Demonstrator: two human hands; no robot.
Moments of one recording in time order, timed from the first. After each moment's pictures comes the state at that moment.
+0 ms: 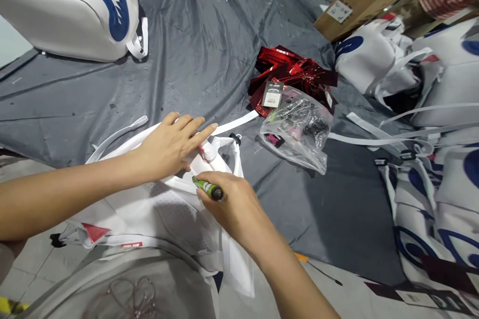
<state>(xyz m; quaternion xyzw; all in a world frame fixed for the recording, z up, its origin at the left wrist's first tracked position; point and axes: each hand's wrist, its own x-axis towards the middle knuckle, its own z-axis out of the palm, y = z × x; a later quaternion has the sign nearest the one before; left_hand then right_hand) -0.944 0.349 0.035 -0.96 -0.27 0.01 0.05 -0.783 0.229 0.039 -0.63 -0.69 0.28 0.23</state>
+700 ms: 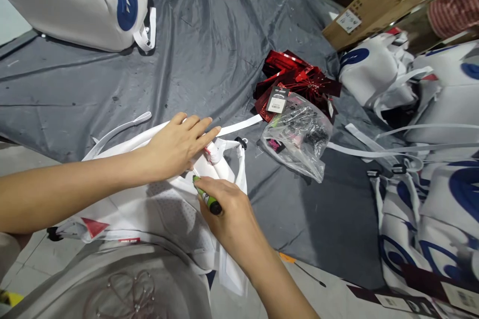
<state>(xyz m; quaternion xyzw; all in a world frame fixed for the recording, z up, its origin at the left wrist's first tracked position) -0.943 0.350 0.033 -0.96 -0.28 0.00 0.03 -0.790 0.219 0.037 -0.58 -0.73 0.26 0.25</state>
